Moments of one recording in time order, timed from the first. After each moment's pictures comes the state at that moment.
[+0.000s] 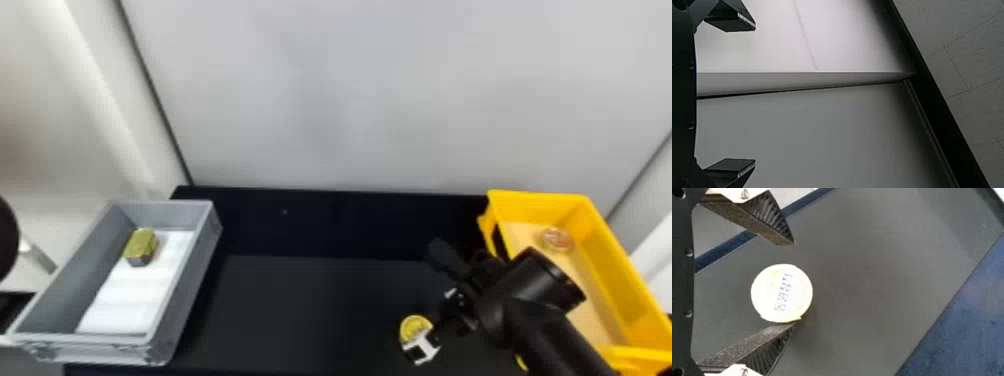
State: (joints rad) left arm -0.20 0.31 0.23 -2.28 0.04 0.21 0.20; right arm -0.39 -0.12 0.33 -1.05 0.55 0.79 1.02
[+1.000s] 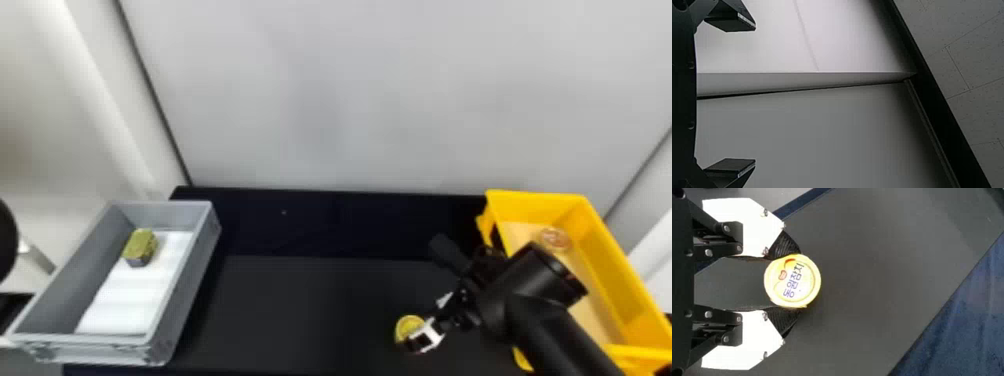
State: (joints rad) left arm -0.19 0.31 0.23 -2.29 0.04 0.22 0.20; right arm -0.39 -0.14 0.35 -1.07 0.57 0.82 1.02
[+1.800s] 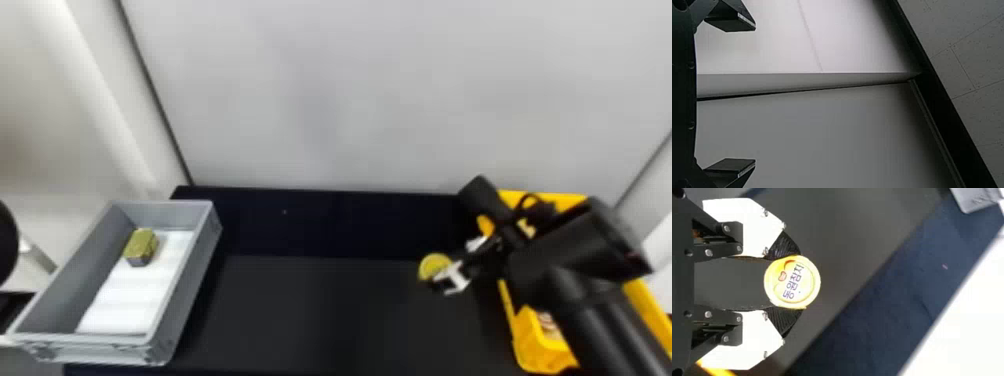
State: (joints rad) left arm -0.19 0.30 0.24 -2.29 0.04 0.23 0.20; right arm -0.33 -0.19 0.24 -1.53 0.73 0.99 1.12
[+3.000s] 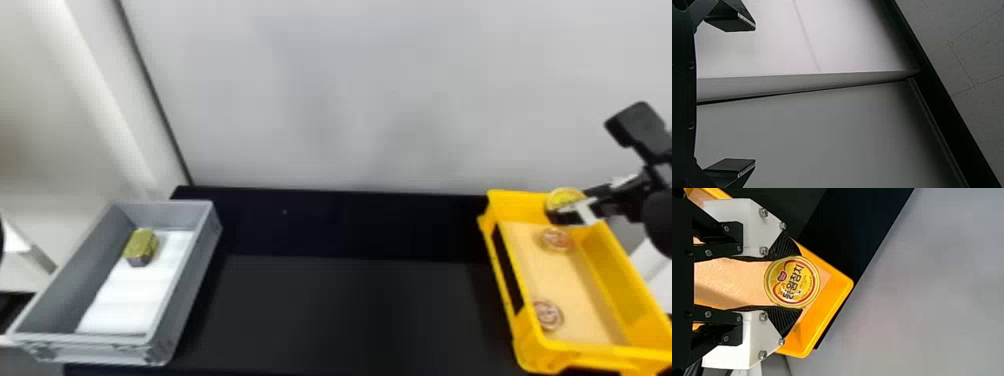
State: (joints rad) left arm -0.19 0.33 0.24 -2.31 0.04 0.27 0.20; right arm -0.39 -0.36 -0.02 -1.62 0.83 1.02 1.09
